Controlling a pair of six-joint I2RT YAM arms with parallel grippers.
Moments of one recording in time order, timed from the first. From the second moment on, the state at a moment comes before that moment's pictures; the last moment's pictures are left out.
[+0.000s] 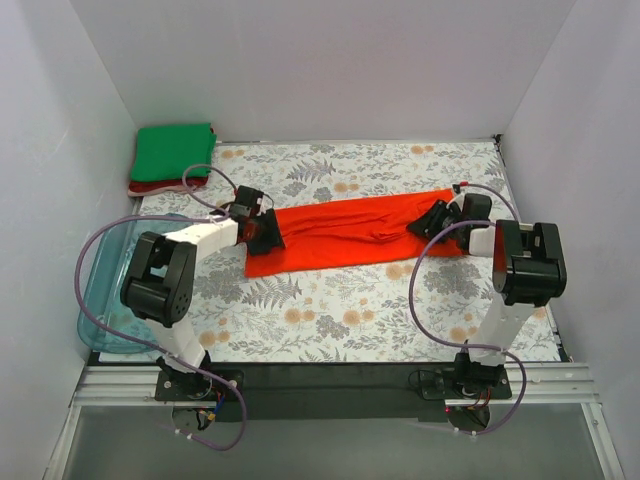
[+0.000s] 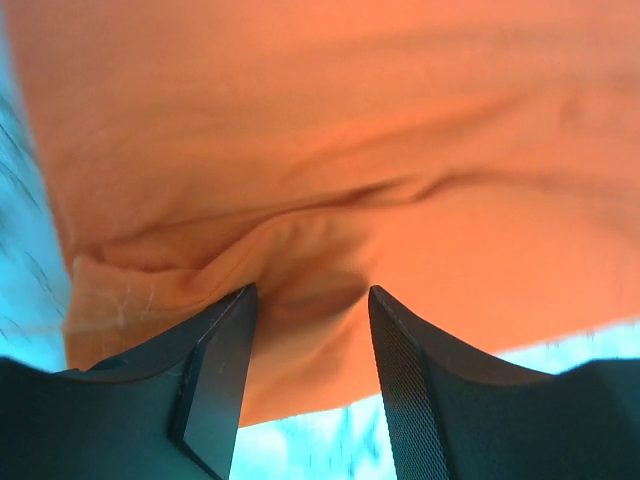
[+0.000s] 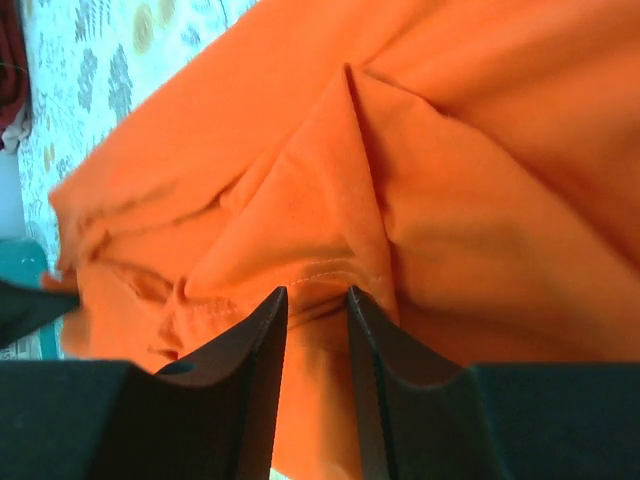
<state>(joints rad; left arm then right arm) -0.33 1.79 1.06 -0.30 0.08 -0.59 -0.07 1.82 0.76 0.38 -0.60 0.55</state>
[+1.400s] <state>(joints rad) -0.51 1.76 1.07 -0.53 0.16 -0.62 0.07 1.97 1.07 0.14 -0.56 0.52</state>
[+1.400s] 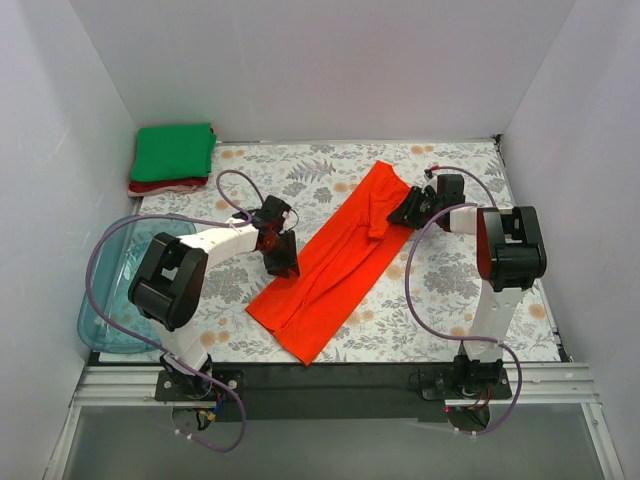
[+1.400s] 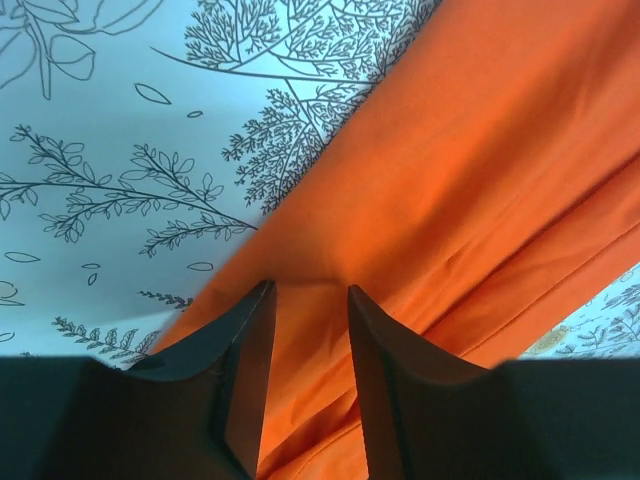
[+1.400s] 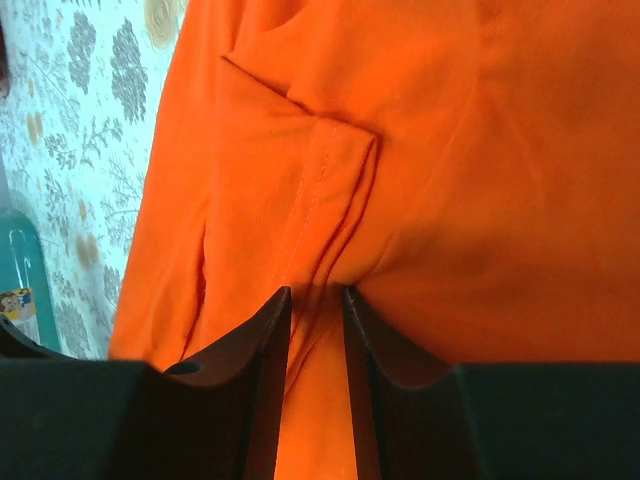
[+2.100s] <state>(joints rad) -0.78 1.89 1.15 -0.37 0.47 -0.78 0.07 2.42 1.78 0.04 -0.74 0.52</state>
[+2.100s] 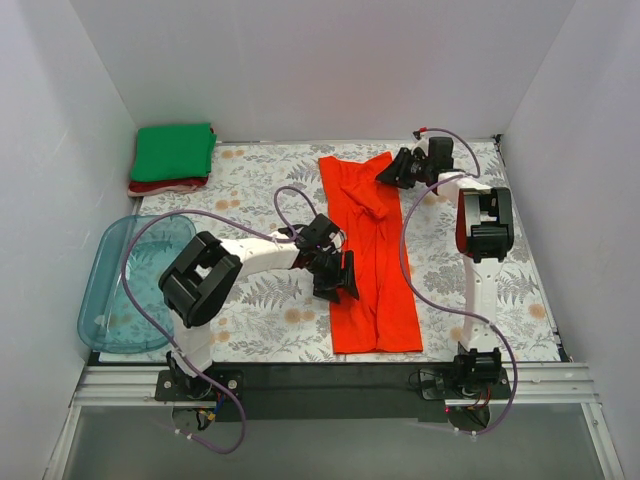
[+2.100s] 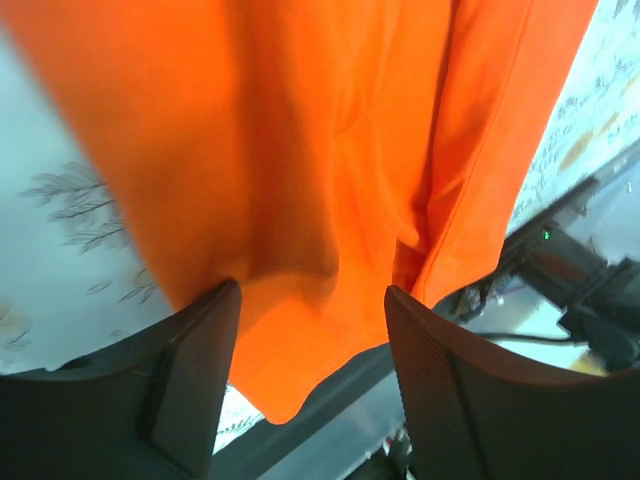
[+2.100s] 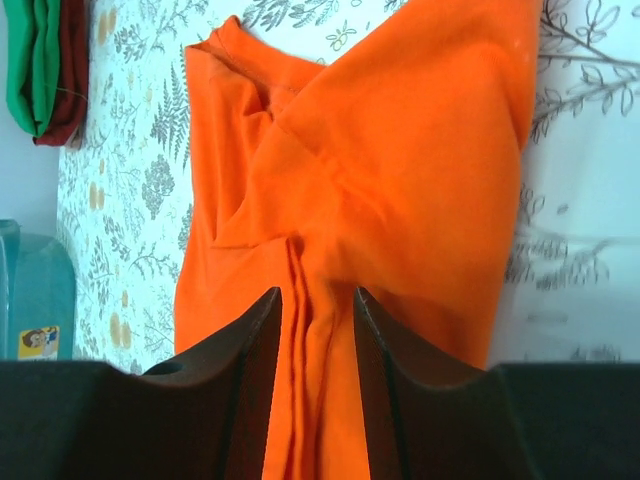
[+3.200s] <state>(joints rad) -0.45 1.47 0.91 -0.25 -0.21 -0.53 0.49 1.71 1.10 -0.08 0.05 -0.01</state>
